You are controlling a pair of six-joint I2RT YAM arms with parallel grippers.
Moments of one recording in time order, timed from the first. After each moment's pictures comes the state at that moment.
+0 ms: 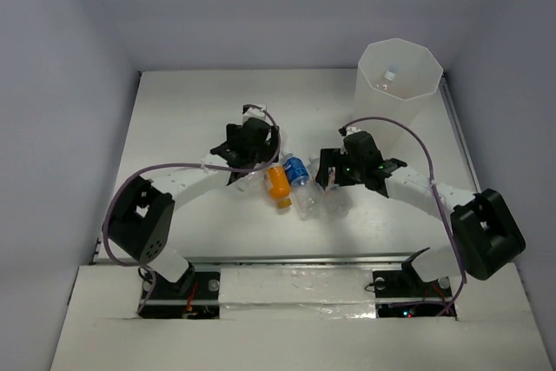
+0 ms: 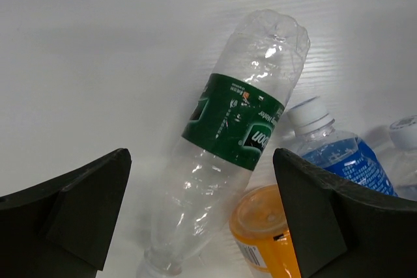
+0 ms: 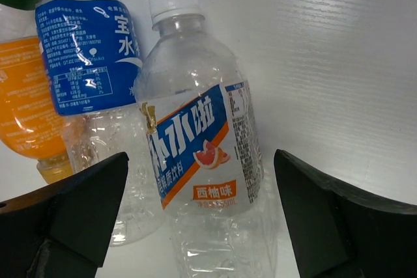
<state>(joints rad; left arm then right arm) -0.64 1.54 0.97 -0.14 -0.41 -0.38 0.53 1.40 0.78 -0.18 -0.03 0.44</state>
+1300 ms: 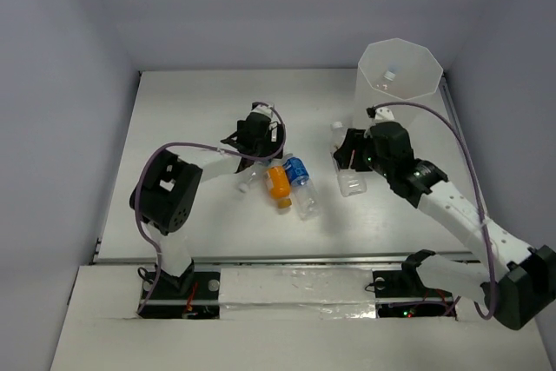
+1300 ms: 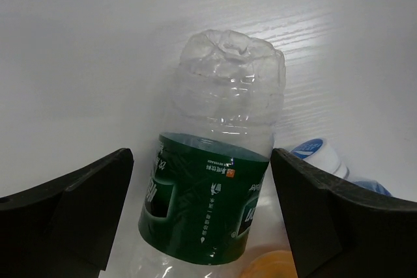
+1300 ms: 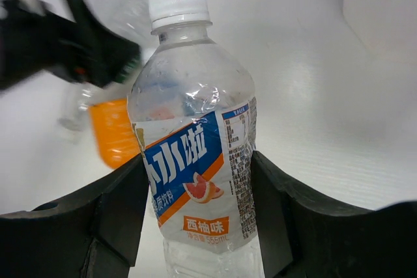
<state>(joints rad) -0.55 1.79 1.05 0.05 -0.20 -0.30 0.53 1.09 0.87 -0.34 0.12 0.45</state>
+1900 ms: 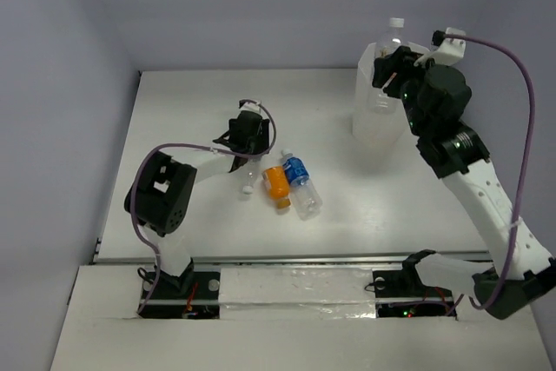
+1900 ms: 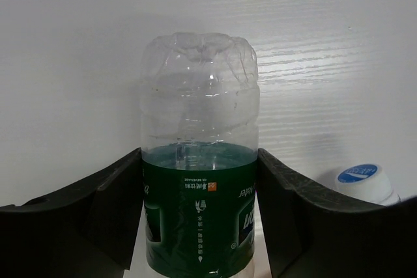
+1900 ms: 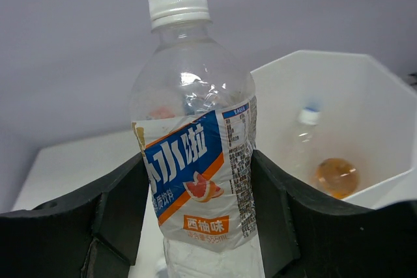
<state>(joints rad) -0.51 1.79 1.02 0.07 -0.28 -0.31 0.45 1.13 1.41 -0.25 0.42 0.32</state>
